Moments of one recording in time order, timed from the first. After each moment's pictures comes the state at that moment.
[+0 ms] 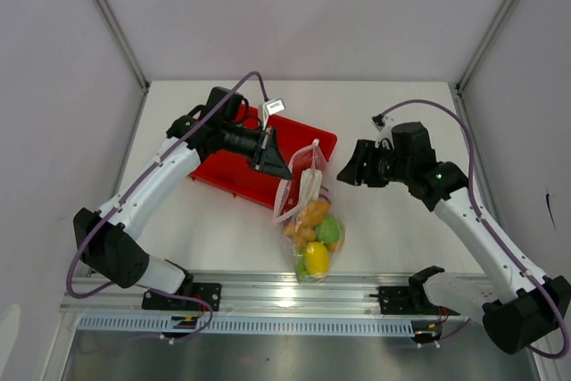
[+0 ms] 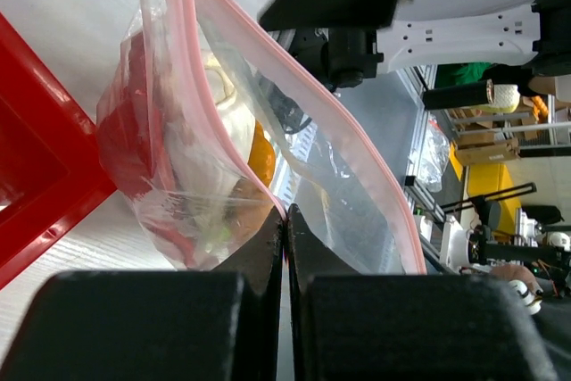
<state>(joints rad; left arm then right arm) -0.48 1.43 1.39 -0.78 0.99 -0.22 0.49 1.06 1.05 -0.68 -0.27 0.52</state>
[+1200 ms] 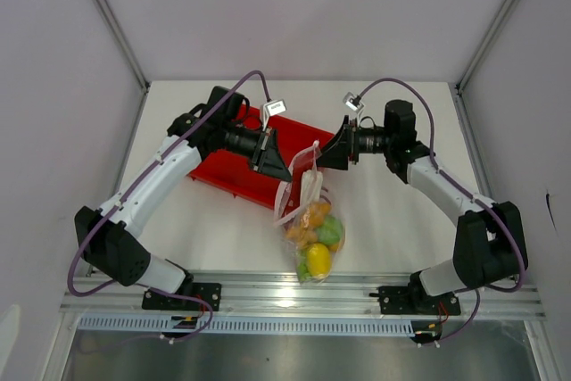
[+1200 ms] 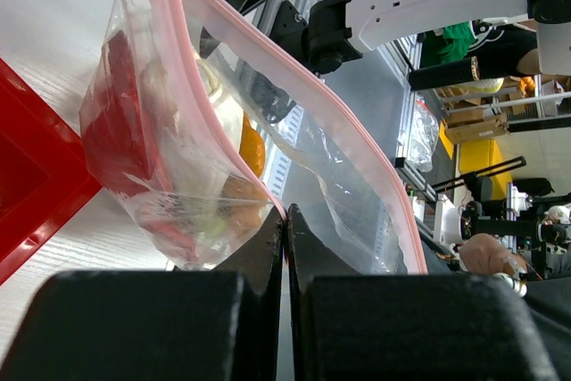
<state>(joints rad) -0.48 1.45 1.43 -0.83 1.06 -0.16 0.31 1.45 1.00 0.17 -1.17 0.35</state>
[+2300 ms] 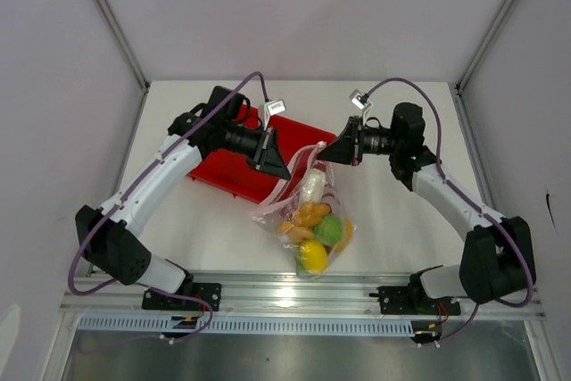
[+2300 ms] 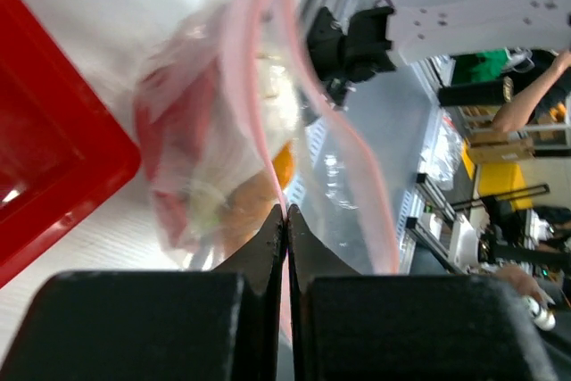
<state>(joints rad) -0.48 1.46 1.43 -0.85 0.97 -0.18 0.32 1.39 0.97 0.32 -1.17 0.52</state>
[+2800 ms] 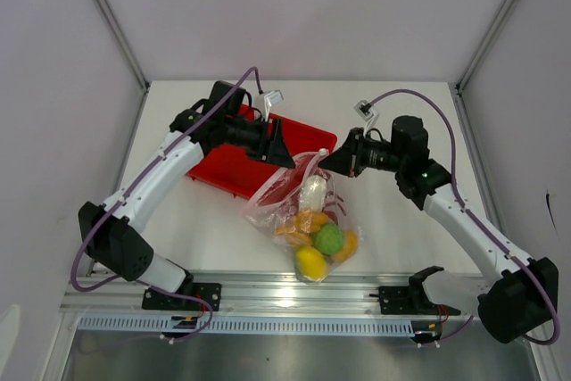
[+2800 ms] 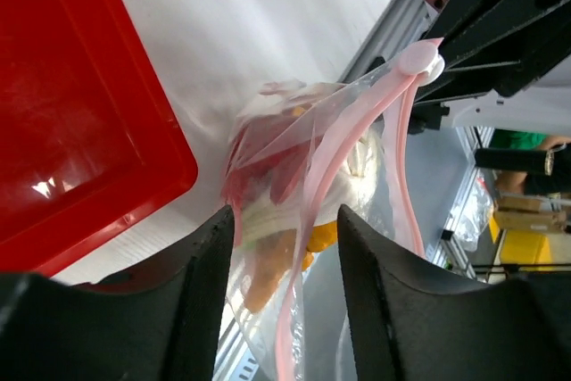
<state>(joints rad) -0.48 1.49 1.47 -0.81 0.77 -0.28 0.43 1.15 0.95 -0.04 -0.80 0.51</state>
